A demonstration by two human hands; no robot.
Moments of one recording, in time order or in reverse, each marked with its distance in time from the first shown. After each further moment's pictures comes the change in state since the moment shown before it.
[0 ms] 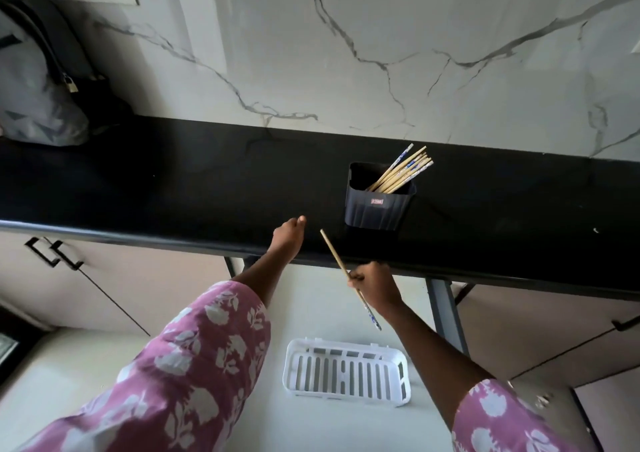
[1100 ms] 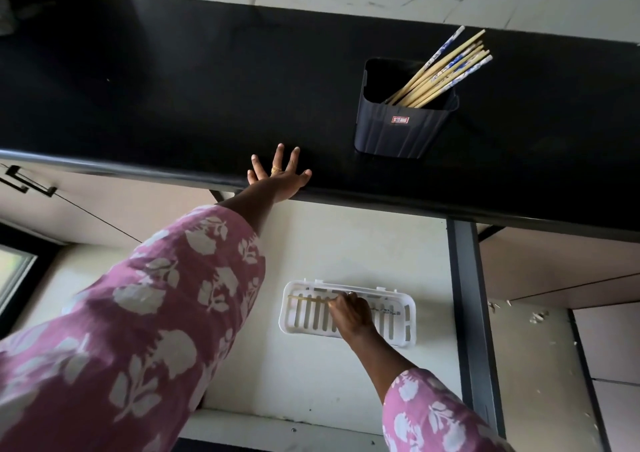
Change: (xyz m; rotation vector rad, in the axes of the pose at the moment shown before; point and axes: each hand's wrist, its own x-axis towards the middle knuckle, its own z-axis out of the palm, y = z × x) left_hand 0.042 -0.034 0.028 0.519 -0.274 -0.187; right_hand -0.049 0.080 0.148 -0.679 -0.479 -0.128
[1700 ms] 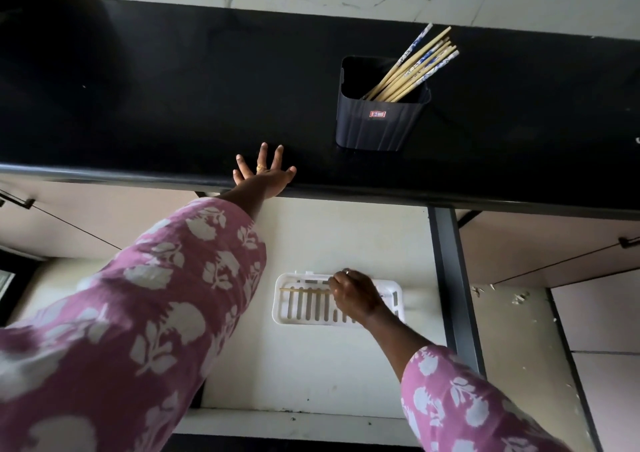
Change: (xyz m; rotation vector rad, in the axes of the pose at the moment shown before) left_hand -0.004 0.001 0.000 0.005 -0.002 -0.020; right_hand -0.024 0.023 -0.036 -0.093 0.413 -0.227
